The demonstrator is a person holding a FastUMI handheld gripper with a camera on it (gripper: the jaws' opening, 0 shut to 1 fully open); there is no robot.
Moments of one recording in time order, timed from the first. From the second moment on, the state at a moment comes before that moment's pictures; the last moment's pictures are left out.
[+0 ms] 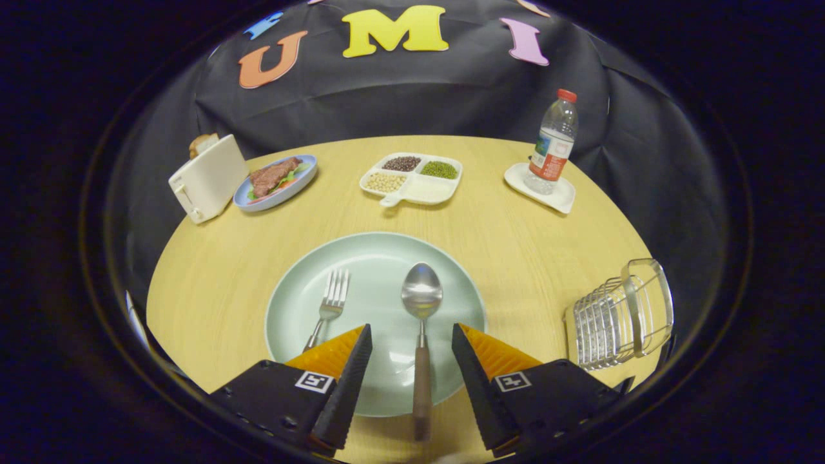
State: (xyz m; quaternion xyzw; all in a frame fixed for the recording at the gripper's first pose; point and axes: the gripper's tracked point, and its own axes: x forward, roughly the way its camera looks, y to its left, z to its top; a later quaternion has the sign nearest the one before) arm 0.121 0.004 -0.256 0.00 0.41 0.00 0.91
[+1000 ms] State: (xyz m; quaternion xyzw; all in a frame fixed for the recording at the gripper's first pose) arm 0.093 -0.005 -0.222 0.01 0.42 0.01 0.91
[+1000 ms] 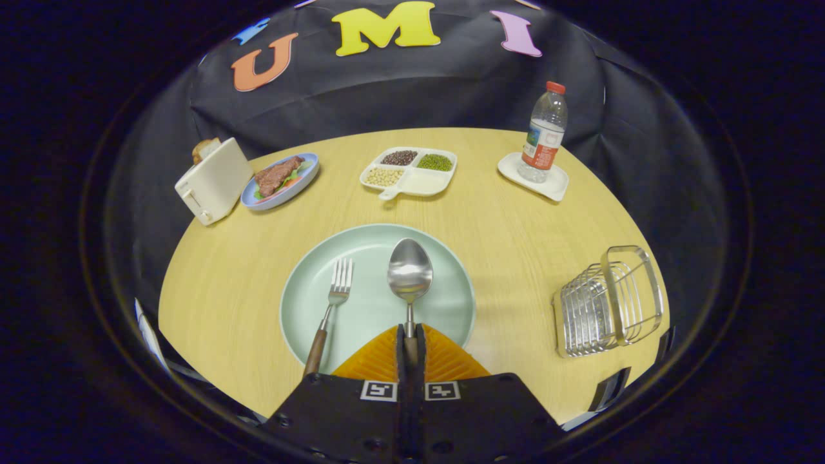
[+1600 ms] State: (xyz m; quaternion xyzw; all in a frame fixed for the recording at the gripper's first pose) arm 0.064 -0.102 -0.146 0.03 0.35 -0.03 0.94
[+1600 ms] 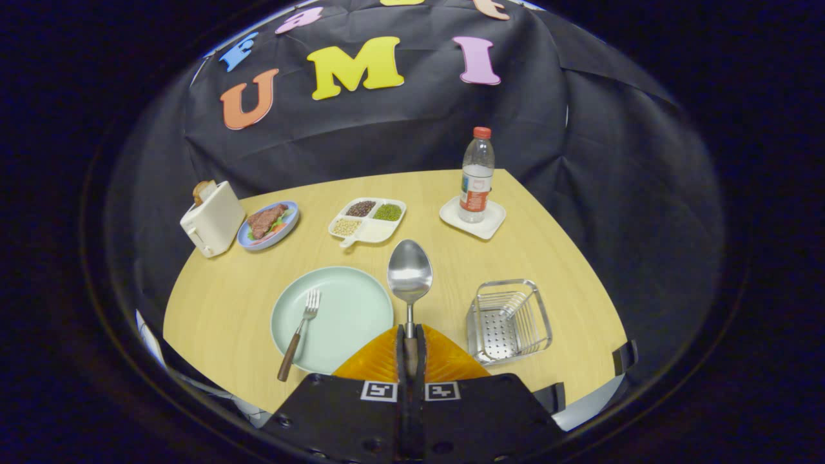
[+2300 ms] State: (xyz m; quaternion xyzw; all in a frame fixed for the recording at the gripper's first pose) arm 0.040 -0.186 -0.158 0.06 0.37 -0.05 0.93
